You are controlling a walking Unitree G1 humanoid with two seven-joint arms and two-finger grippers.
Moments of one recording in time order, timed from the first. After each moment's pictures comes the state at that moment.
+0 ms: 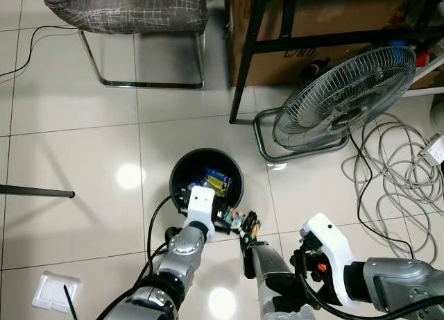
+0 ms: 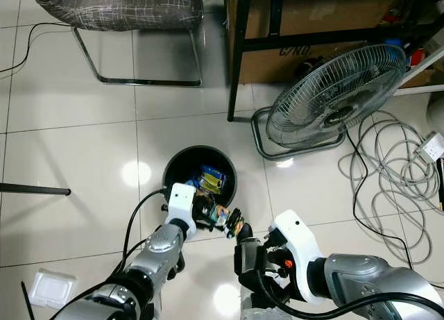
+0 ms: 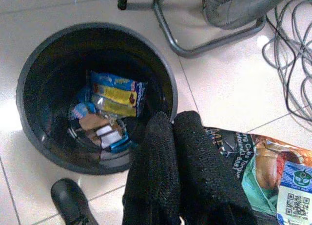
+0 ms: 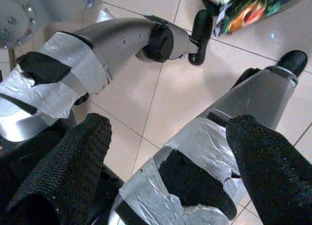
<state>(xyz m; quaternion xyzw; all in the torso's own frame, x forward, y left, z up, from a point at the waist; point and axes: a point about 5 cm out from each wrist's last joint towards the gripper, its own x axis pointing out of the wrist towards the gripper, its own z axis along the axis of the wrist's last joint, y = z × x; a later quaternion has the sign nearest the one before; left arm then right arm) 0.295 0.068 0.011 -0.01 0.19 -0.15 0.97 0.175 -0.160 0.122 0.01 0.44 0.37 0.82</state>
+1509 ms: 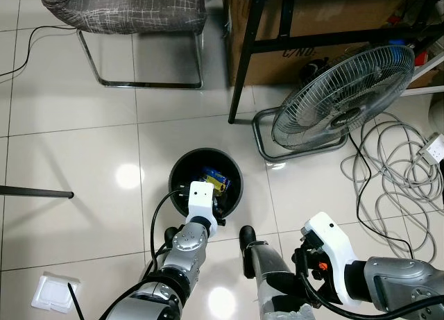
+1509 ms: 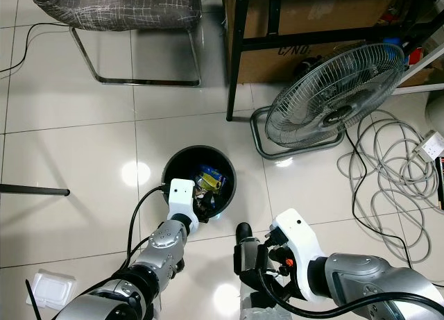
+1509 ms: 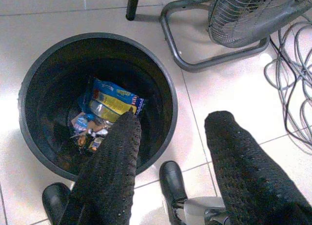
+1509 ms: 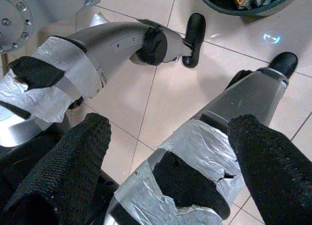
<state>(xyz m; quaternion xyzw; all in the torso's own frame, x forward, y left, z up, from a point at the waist) 0.299 0.064 0.016 -0.04 0.18 -0.12 0.98 0.176 -0.160 0.124 0.01 0.44 0.36 0.82</state>
